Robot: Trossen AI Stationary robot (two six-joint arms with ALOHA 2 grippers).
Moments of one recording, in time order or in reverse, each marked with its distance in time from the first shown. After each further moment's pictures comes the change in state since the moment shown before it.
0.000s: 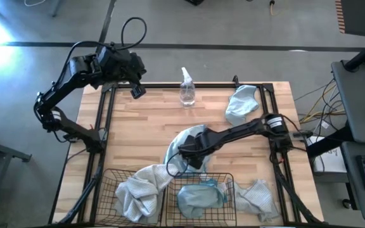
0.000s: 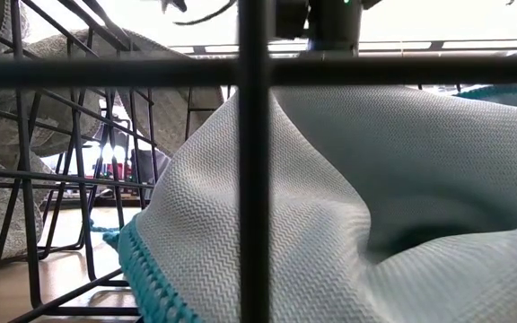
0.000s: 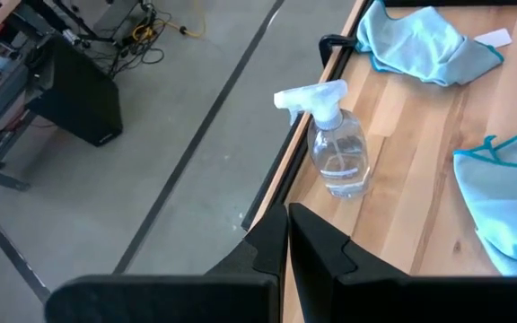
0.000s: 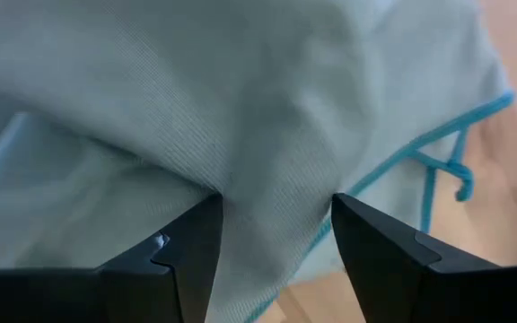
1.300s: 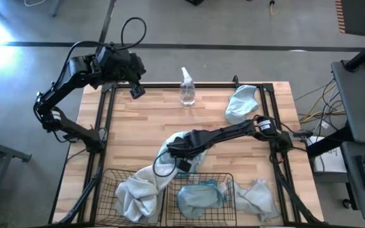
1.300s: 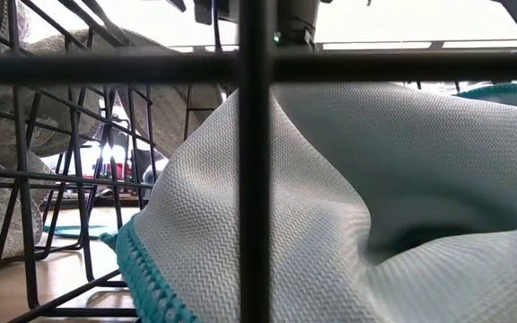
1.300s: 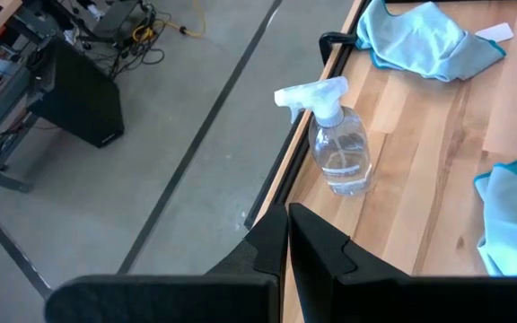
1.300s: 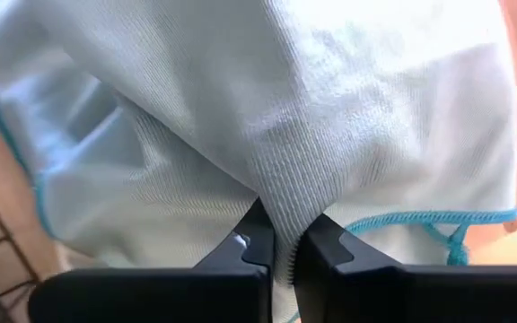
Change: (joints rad) left arm 0.002 -0.002 0.000 -0.005 -0.001 0.015; right arm -0.010 0.125 0.273 -0.018 -0.103 -0.072
